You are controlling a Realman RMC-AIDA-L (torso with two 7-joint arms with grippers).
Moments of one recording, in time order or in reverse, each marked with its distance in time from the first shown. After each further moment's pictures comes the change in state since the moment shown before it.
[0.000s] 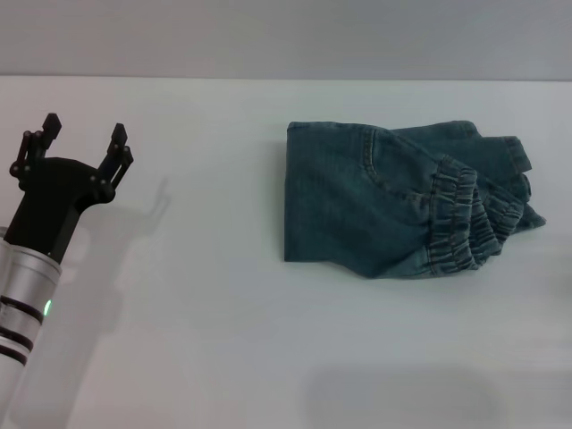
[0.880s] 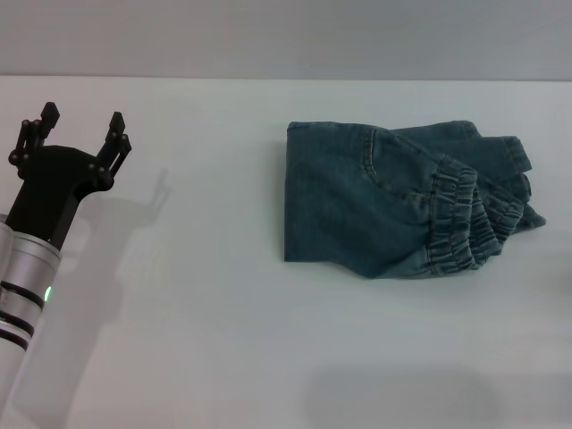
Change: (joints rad) left arm -0.037 -0.003 -0.022 0.027 -0.008 -0.009 -0.009; right arm 0.009 0.001 -0.006 -0.013 0.029 0.052 -0.042
